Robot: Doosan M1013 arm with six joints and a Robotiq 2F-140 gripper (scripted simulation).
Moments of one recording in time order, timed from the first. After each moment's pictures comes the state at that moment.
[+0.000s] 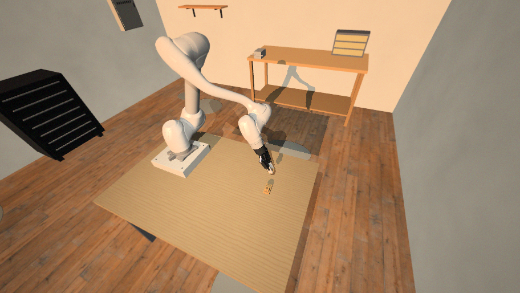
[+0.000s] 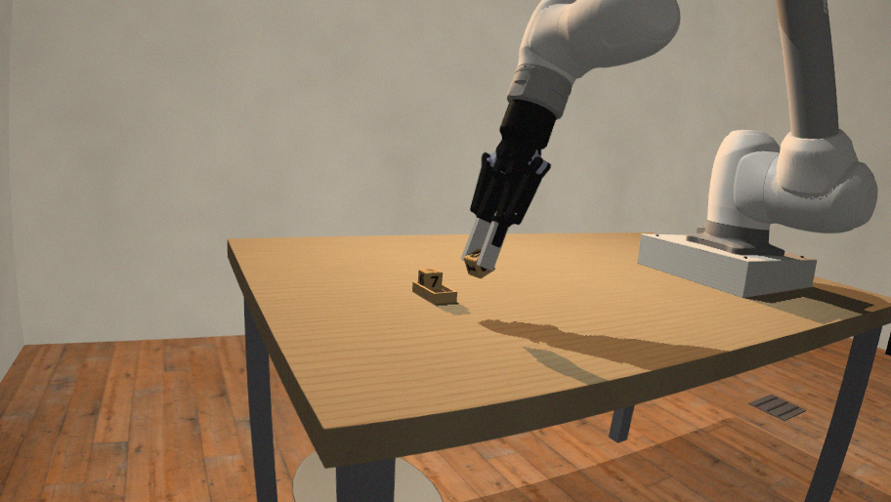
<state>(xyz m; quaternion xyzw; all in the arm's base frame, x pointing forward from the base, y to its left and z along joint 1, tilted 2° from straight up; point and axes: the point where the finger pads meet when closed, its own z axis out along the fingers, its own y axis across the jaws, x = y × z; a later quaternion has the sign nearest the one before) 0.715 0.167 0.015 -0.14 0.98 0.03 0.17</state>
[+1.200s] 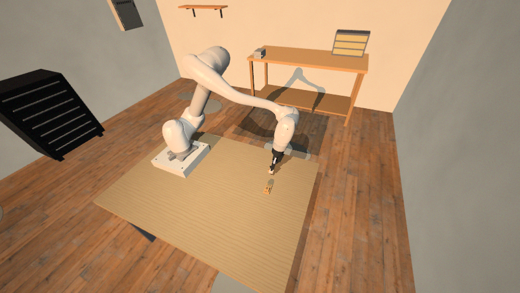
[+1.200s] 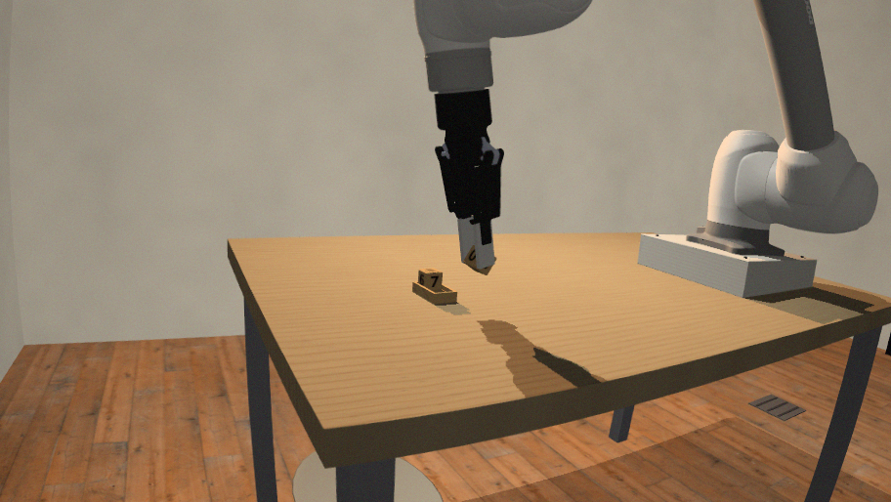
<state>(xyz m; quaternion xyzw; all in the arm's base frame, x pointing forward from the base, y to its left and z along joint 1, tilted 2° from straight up) 0.729 0.169 0.019 -0.13 0.98 -0.02 -0.11</state>
